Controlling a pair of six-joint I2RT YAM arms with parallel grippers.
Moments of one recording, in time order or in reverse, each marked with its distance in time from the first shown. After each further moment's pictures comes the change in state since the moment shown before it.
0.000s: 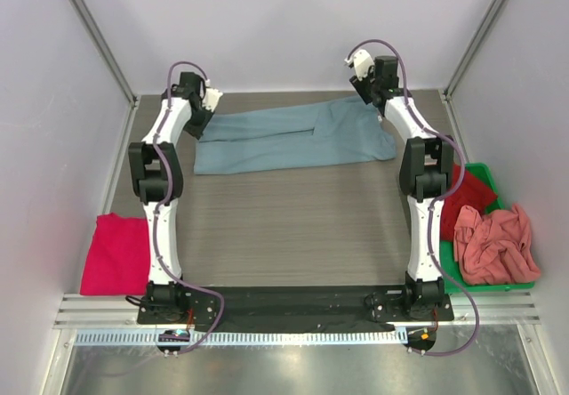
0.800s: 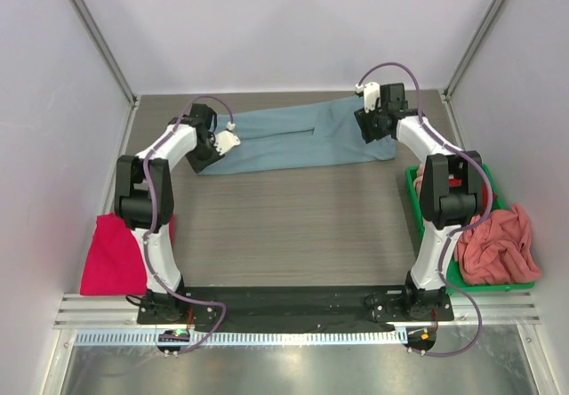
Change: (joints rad) left arm -0.103 -0.423 -0.682 0.109 -0.055 0.404; right arm 0.005 -0.420 -0.547 -0.151 -0.051 0.284
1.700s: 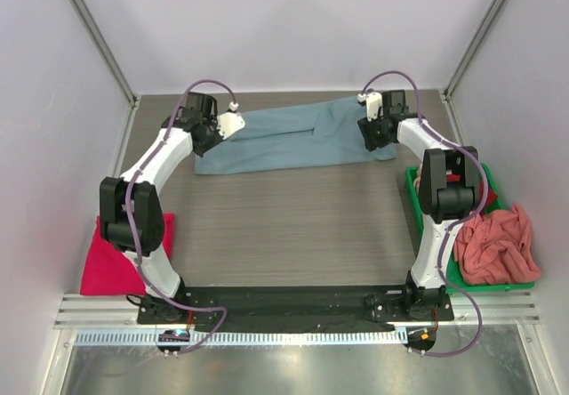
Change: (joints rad) left arm -0.052 -0.184 -0.044 0.156 -0.029 -0.024; right arm -0.032 0.072 -0.032 -0.047 -0.018 -0.010
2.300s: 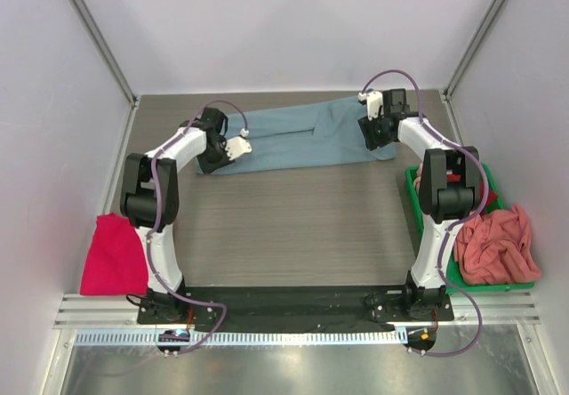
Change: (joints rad) left arm -0.005 0.216 0.023 -0.105 0.070 0.114; right arm 0.000 0.000 0.015 -0.017 0.000 -0.002
